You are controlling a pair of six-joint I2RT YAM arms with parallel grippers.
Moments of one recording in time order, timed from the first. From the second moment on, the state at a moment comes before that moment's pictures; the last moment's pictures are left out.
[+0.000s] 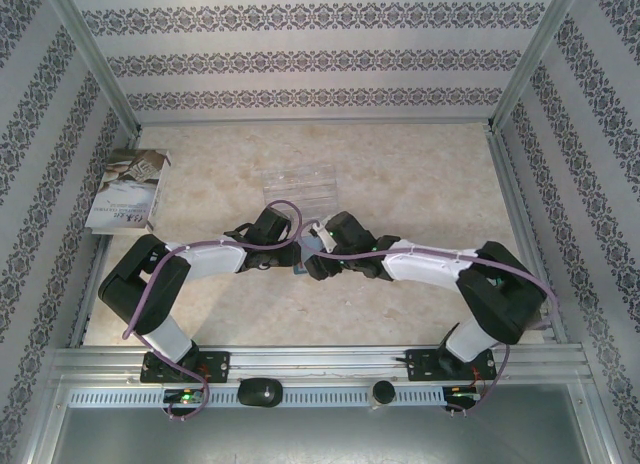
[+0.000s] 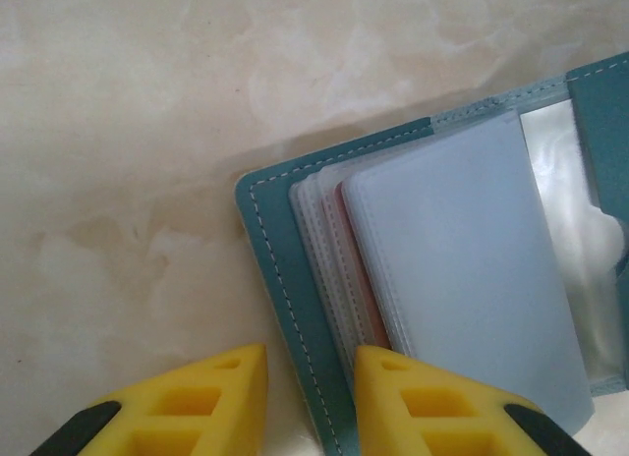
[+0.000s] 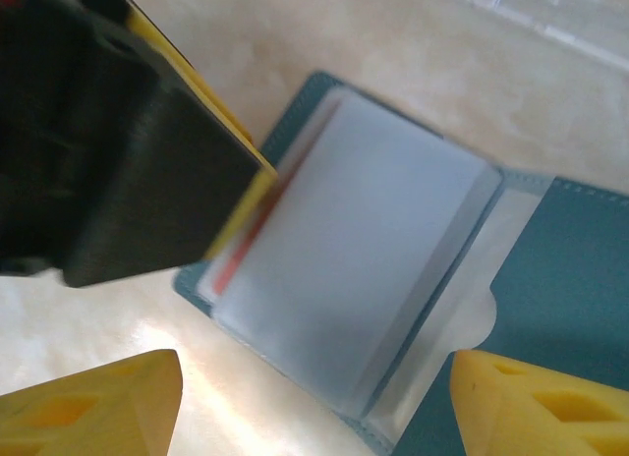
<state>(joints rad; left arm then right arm) -0.59 1.63 0.76 -0.12 0.11 -0.56 0.81 1.59 0.80 -0.12 -0.11 0.17</state>
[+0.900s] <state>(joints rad) -0.59 1.64 0.75 -0.10 0.12 -0.59 0.83 1.76 0.89 -0.06 0.00 0.15</state>
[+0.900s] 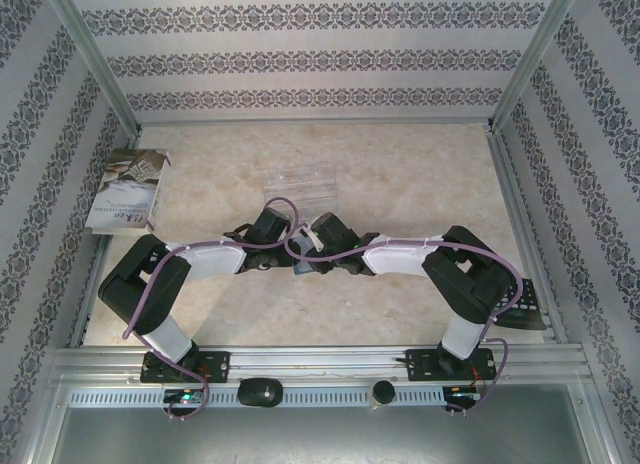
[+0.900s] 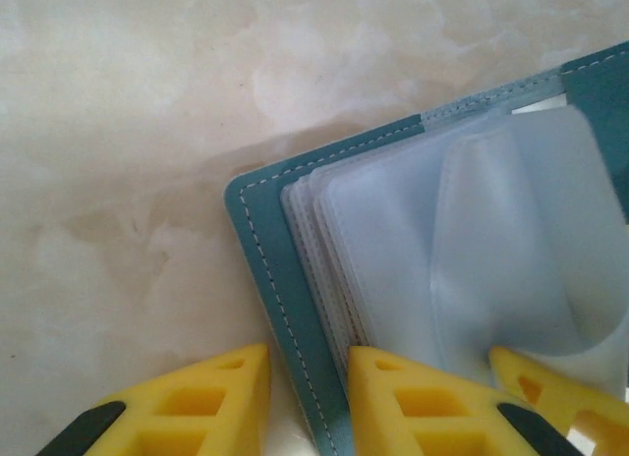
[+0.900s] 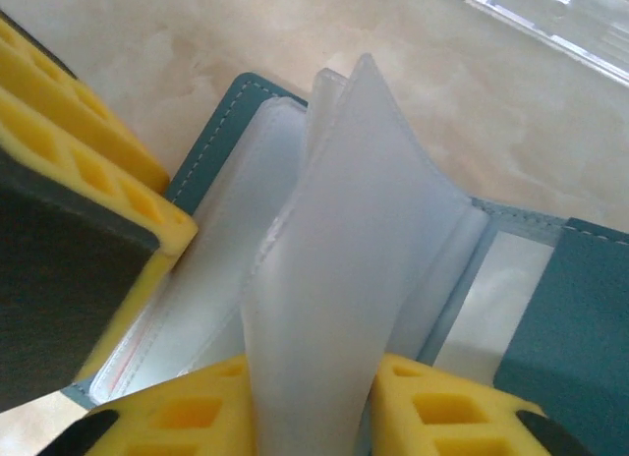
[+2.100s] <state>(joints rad) -0.55 1.51 0.65 -0.05 0.20 -0.65 0.63 1.82 0.76 0.30 -0.46 0.55</state>
